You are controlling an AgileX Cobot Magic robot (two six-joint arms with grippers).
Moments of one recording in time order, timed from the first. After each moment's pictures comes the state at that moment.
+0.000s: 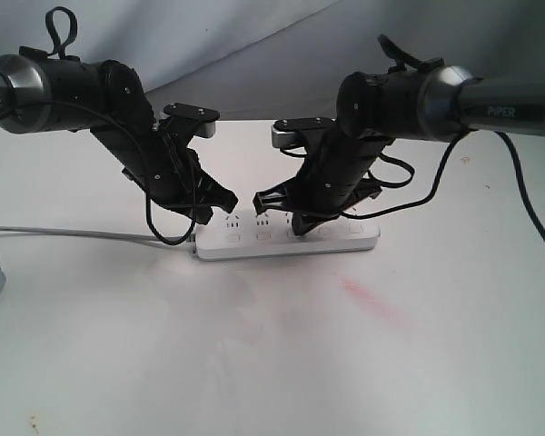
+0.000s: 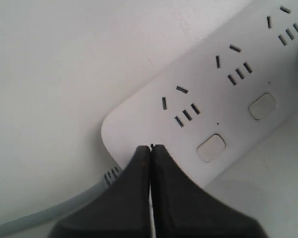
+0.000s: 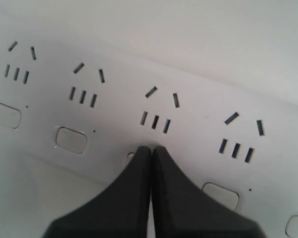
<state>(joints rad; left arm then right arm) -0.37 2.13 -1.51 -0.33 0.77 0.37 0.61 2.20 -1.61 0.23 0.77 -0.03</state>
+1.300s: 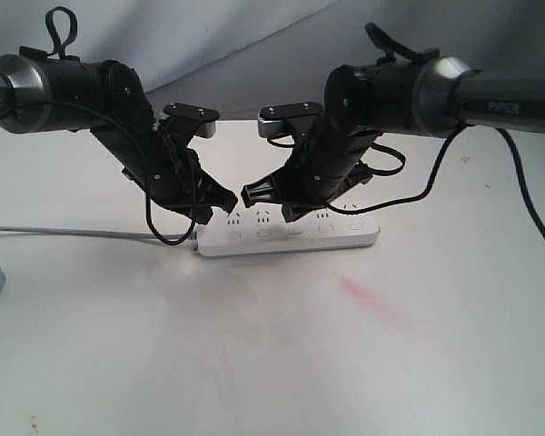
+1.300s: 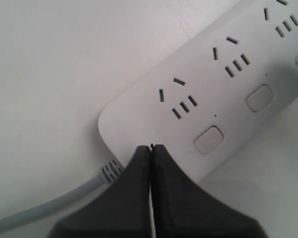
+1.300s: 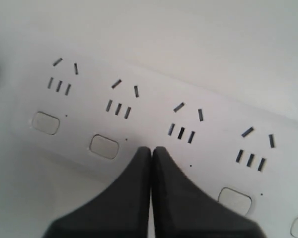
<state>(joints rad) -0.37 2.13 -1.51 -0.33 0.77 0.37 0.65 2.16 -1.61 0.16 0.72 0.00</state>
